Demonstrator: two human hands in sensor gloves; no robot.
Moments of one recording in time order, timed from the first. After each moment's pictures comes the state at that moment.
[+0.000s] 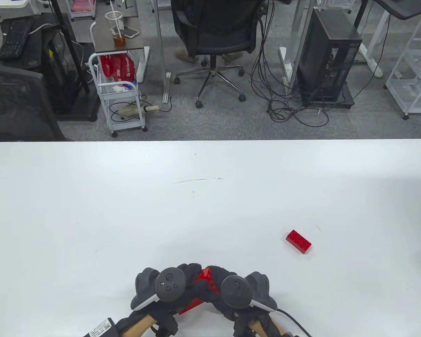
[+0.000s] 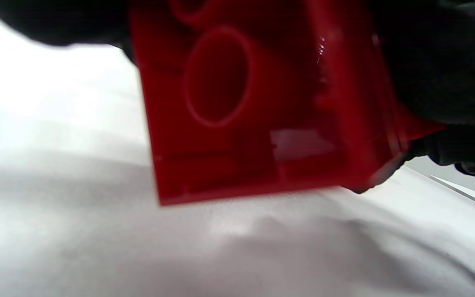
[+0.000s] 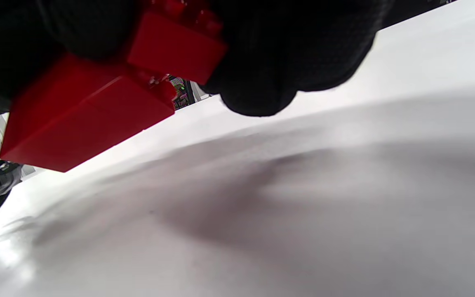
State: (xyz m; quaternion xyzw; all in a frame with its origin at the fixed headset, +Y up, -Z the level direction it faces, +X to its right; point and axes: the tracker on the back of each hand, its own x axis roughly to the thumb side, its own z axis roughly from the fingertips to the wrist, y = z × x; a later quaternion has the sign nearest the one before) left_hand -0.135 -0.741 -0.257 -0.04 -0.22 0.20 0.96; right_hand 0.053 -0.748 -0.248 0.27 0.03 0.94 0.20
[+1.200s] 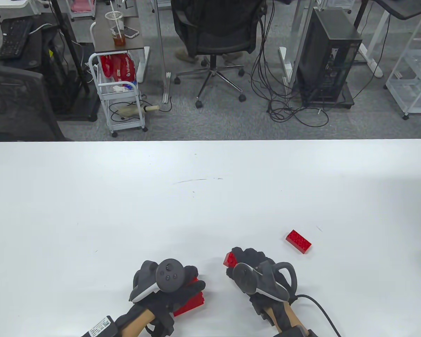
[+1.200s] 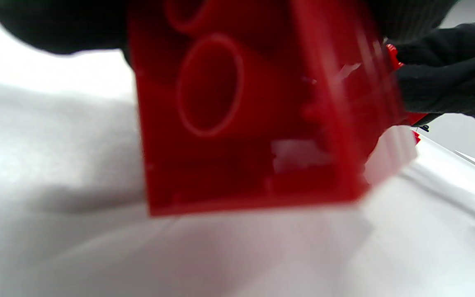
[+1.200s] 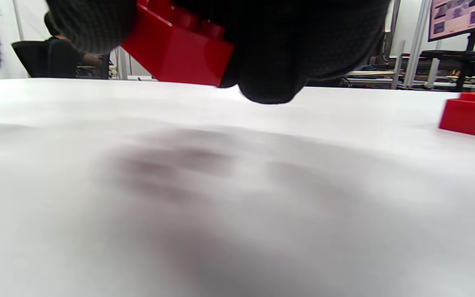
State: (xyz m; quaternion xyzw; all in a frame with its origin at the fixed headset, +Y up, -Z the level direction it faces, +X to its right) left_hand -0.141 -0.750 -0.269 -0.12 -0.19 0.19 0.96; right_hand 0.098 -0.737 -0.277 0.15 -0.01 0.99 0.00
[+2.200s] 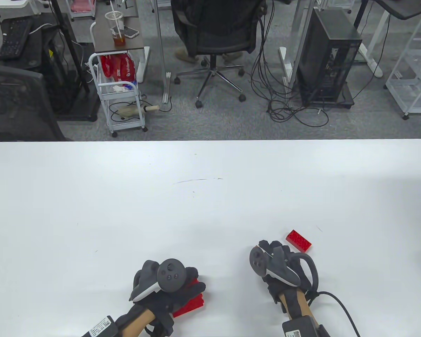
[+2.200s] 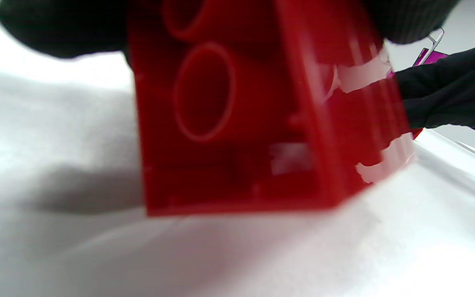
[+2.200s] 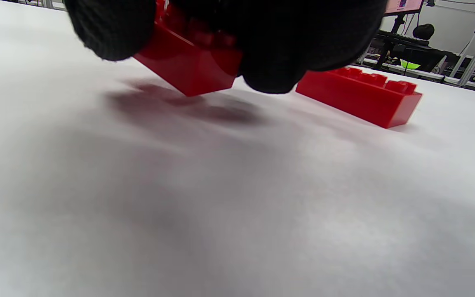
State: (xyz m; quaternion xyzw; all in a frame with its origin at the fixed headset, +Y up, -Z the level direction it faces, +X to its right) left_hand -0.140 -0.751 -0.270 -0.14 -0.19 0.18 0.95; right_hand 0.139 -0.746 -0.304 0.06 0.07 0.99 -0.08
